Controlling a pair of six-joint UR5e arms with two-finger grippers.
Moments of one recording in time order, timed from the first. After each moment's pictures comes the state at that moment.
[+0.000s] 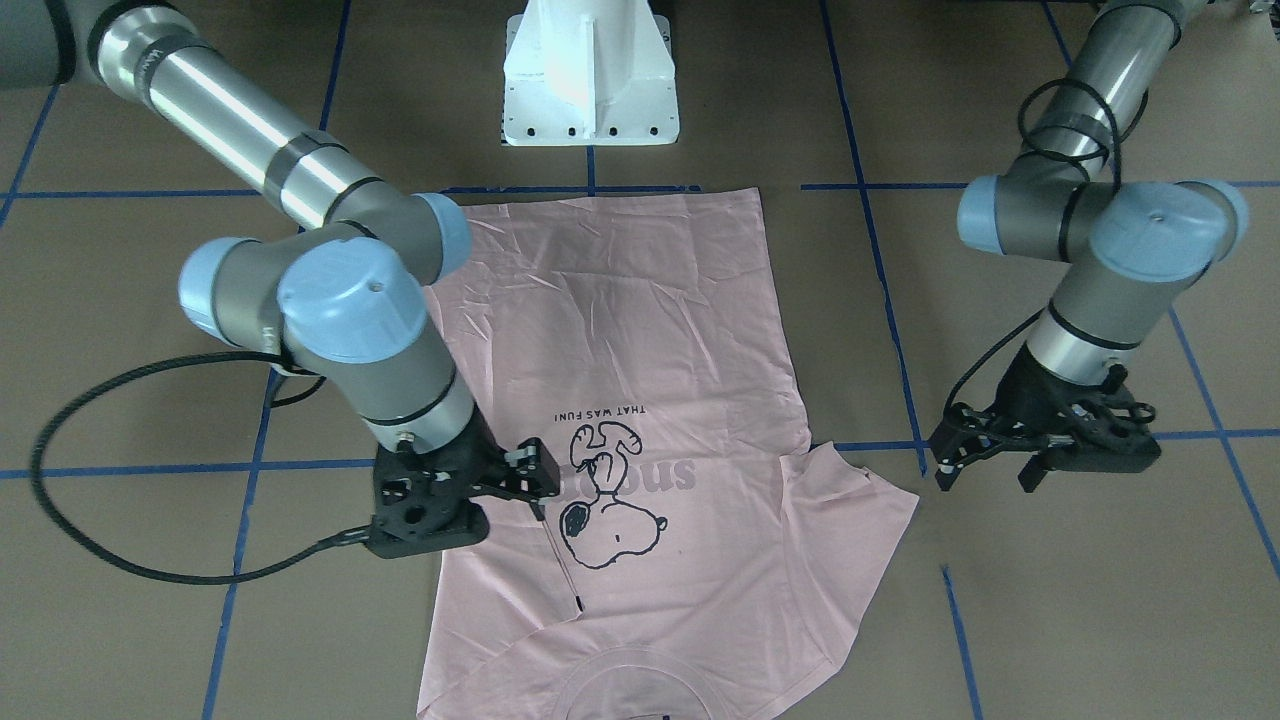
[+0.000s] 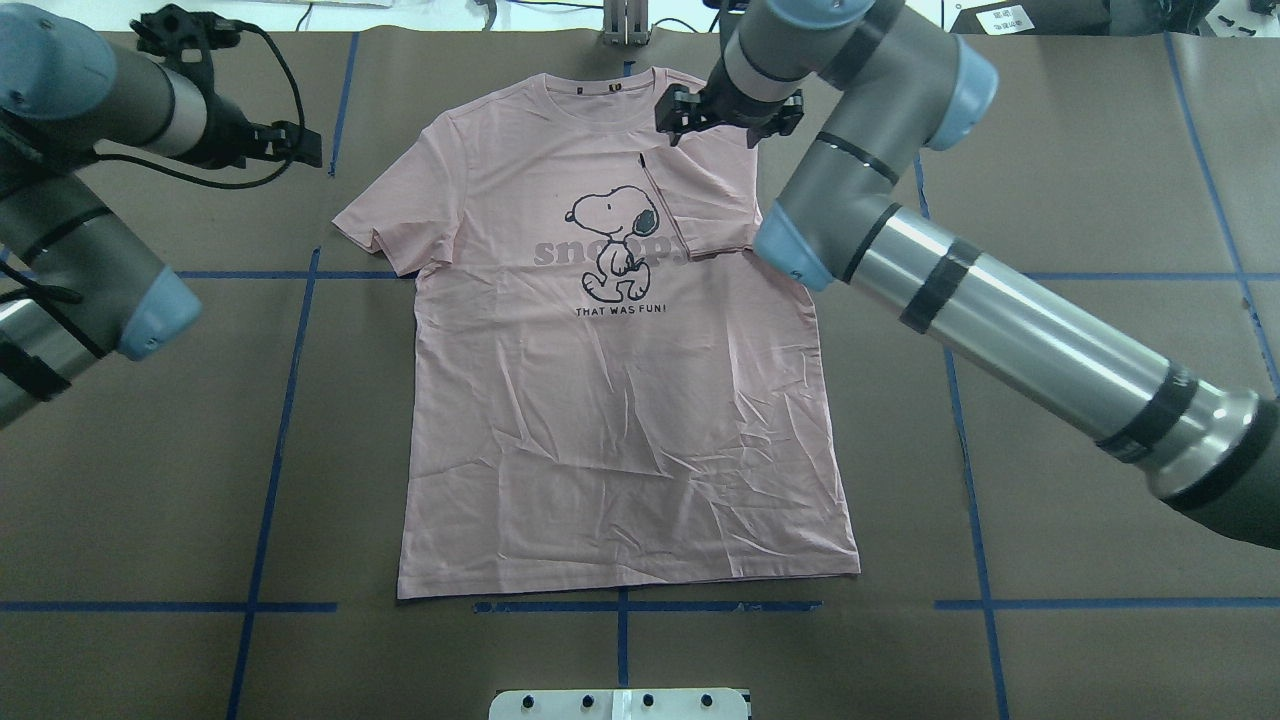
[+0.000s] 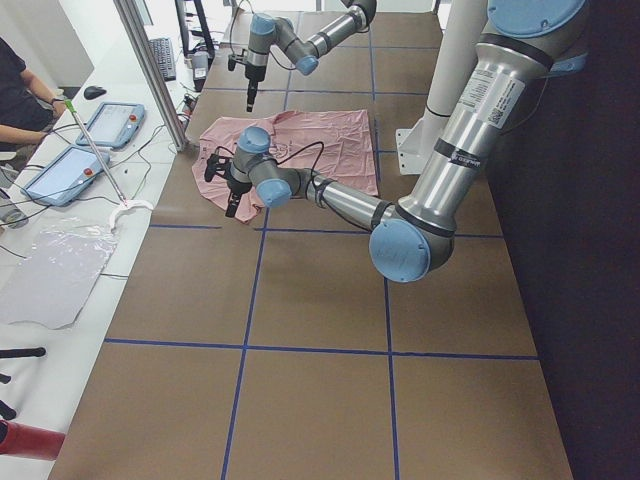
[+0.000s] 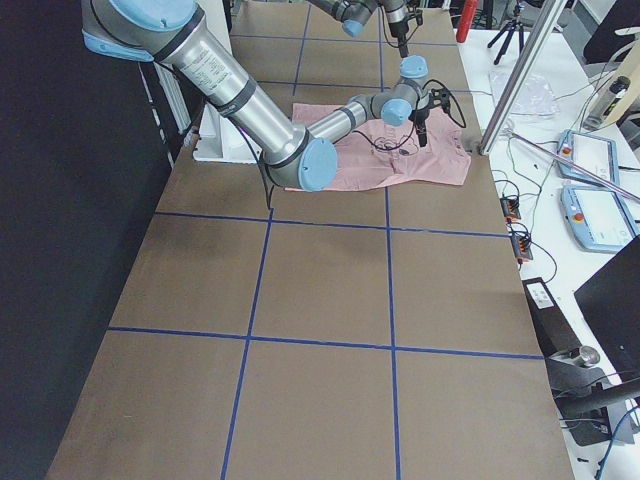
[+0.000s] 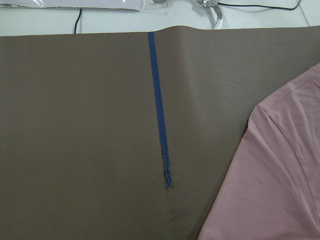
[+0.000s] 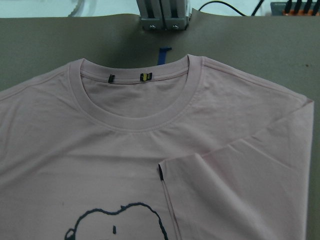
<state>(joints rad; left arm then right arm) -0.94 -2.03 -1.41 -2.19 -1.87 -0.98 0.87 -0.71 1.21 -1.18 2.04 0.98</state>
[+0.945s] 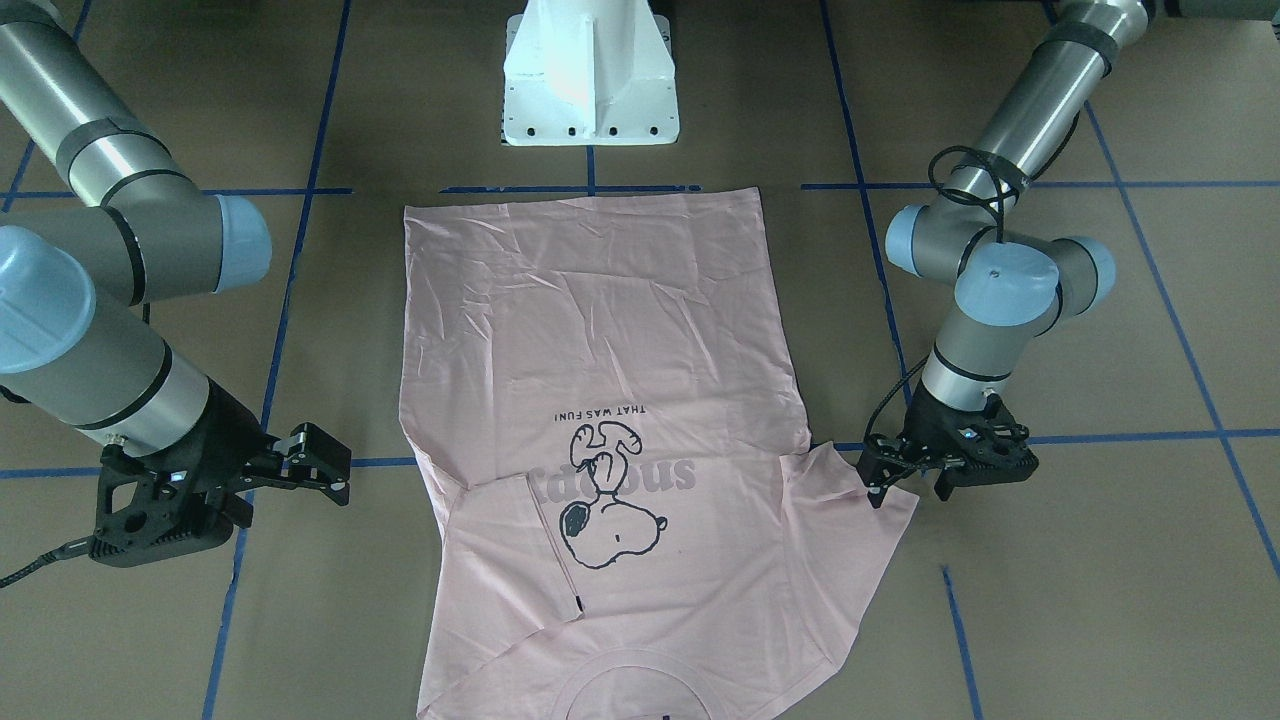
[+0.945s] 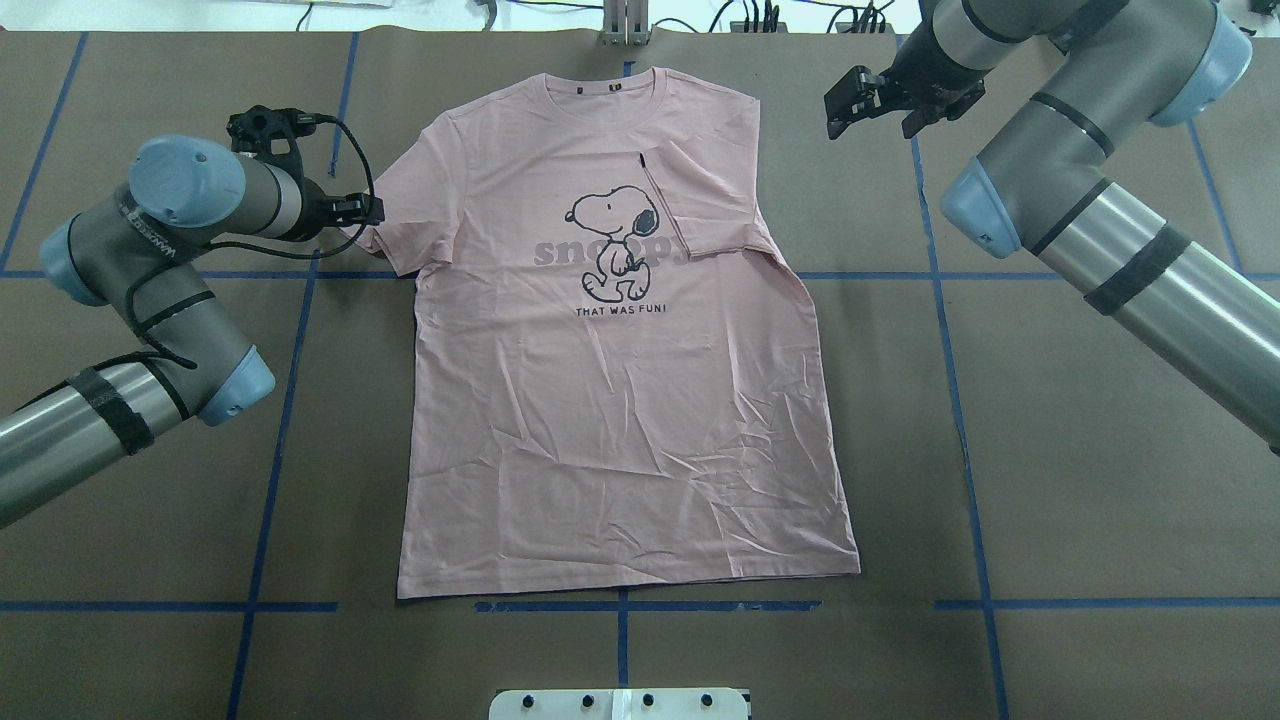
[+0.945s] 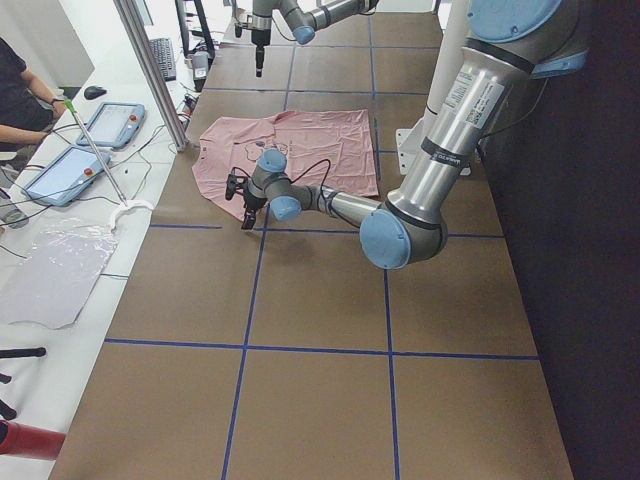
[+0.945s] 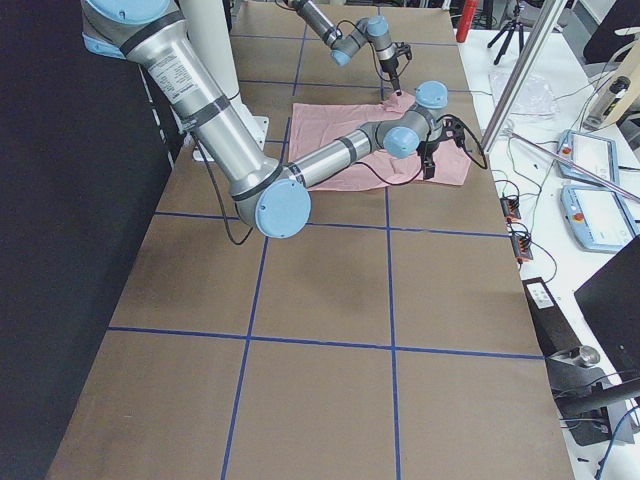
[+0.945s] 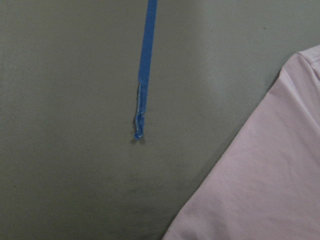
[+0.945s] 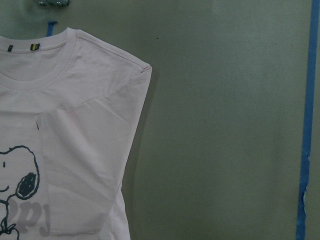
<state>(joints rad) -0.82 -2.07 -1.22 -2.34 -1.75 -1.13 1.01 -0.92 1.37 -1.22 2.19 0.79</state>
